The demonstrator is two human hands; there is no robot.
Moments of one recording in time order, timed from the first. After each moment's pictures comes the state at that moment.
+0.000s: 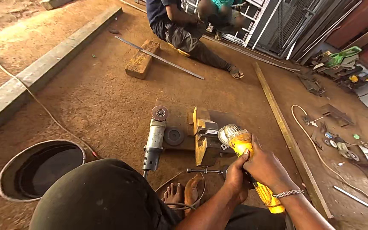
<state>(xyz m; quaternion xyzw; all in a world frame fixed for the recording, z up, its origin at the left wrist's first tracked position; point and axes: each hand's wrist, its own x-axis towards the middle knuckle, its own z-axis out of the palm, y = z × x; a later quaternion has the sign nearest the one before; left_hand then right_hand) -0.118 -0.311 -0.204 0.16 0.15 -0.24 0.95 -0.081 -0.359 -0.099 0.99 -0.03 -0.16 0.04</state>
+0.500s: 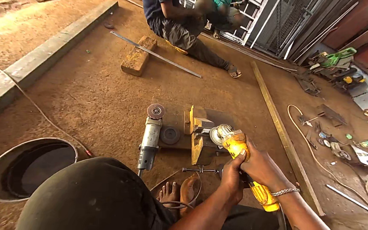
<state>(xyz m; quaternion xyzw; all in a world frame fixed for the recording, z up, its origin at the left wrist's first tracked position) -0.120 -0.314 -0.195 0.17 0.20 -0.23 0.94 -0.074 -0.376 -0.101 0.98 -0.01 -0.19 -0.02</state>
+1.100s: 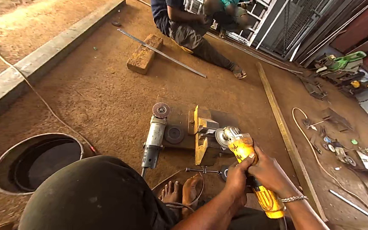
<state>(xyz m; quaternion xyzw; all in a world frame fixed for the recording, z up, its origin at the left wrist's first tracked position) -0.121 -0.306 -0.189 0.21 0.22 -0.26 0.92 -0.076 -0.387 -0.109 0.98 -0.02 -0.19 -0.07</state>
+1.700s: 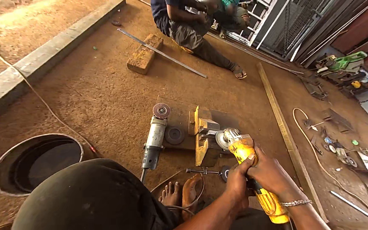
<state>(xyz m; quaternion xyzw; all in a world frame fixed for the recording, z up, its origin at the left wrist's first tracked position) -0.126 -0.303 -0.185 0.18 0.23 -0.25 0.93 -0.077 -0.368 -0.095 0.98 -0.03 -0.21 -0.01</state>
